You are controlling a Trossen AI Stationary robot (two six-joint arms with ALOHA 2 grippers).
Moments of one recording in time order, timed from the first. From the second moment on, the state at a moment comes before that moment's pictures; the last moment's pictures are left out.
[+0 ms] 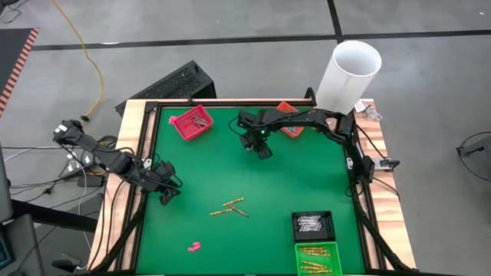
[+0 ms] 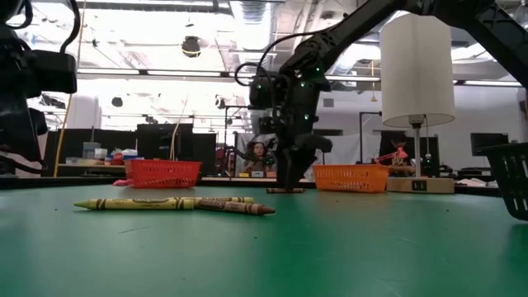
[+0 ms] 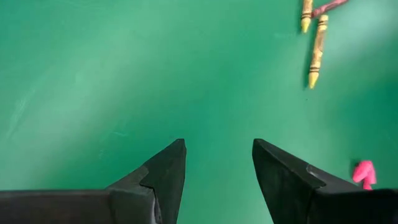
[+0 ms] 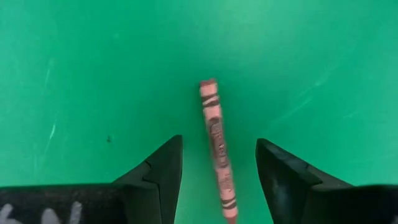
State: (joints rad) left arm -0.49 0.52 0.32 -0.64 -0.20 -1.06; right arm -0.35 2.08 1.60 -0.76 -0.10 -0.72
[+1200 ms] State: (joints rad) left arm -0.49 0.52 0.32 -0.66 -0.19 -1.04; right arm -0.34 2.08 1.60 -0.80 -0.07 -0.67
